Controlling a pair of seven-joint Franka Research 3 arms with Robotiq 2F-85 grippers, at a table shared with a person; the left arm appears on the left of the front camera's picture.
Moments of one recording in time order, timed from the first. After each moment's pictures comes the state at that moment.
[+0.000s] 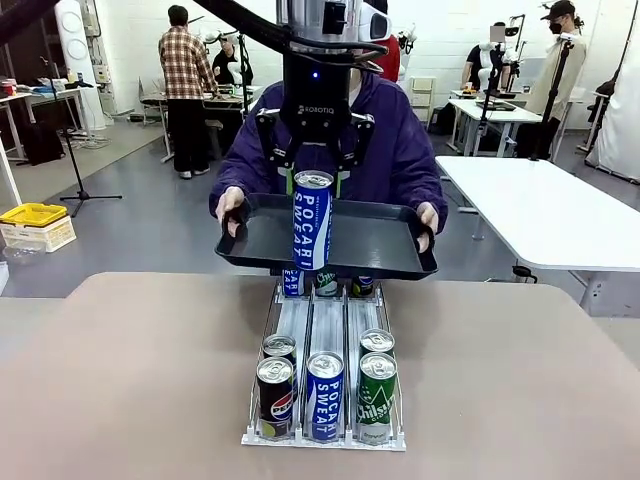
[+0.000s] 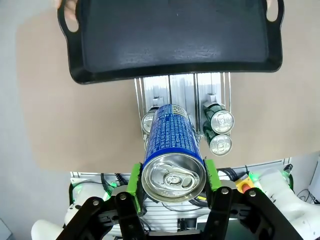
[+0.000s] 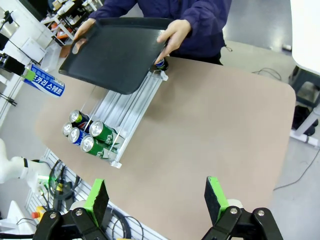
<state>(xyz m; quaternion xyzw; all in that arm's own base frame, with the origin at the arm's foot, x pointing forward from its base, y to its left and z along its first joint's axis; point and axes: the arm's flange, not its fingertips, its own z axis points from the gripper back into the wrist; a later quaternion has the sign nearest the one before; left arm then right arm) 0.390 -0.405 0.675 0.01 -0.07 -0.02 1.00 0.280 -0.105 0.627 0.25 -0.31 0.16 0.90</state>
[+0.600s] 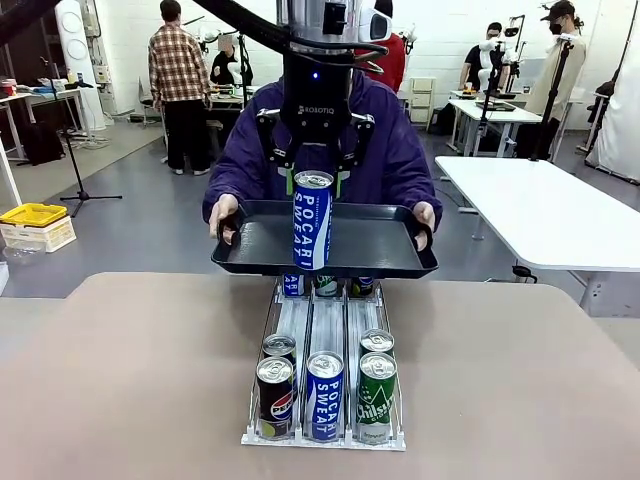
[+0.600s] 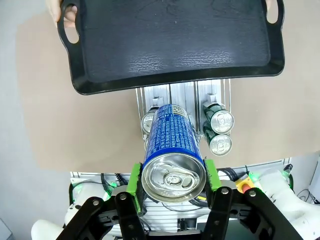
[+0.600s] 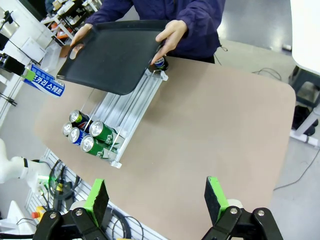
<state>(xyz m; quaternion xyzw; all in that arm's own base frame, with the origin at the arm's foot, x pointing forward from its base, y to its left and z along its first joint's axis) 0.389 -0.405 0.675 0.01 -0.07 -0.02 1.00 0.280 -0.105 0.627 0.25 -0.31 0.16 0.90</state>
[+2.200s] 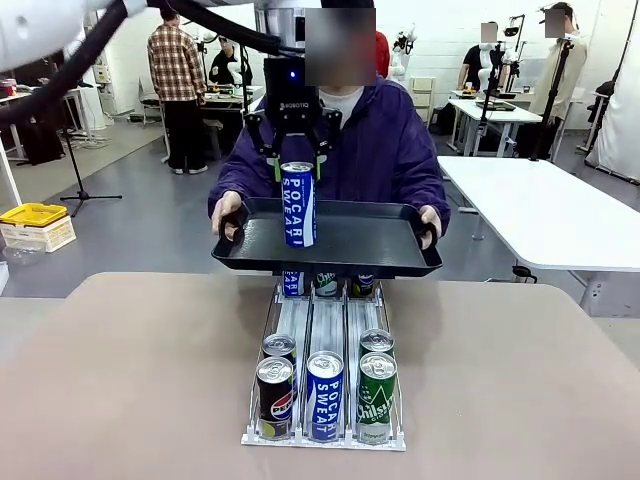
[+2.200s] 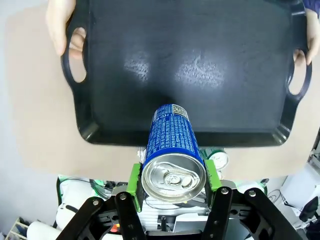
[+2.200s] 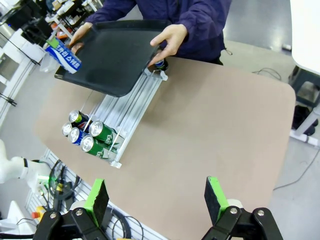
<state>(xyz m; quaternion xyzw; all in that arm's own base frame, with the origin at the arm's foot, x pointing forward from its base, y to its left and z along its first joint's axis) 0.526 -0.365 0.656 -0.03 0.00 0.05 1.00 0.280 -0.105 0.627 0.25 -0.31 0.16 0.90</state>
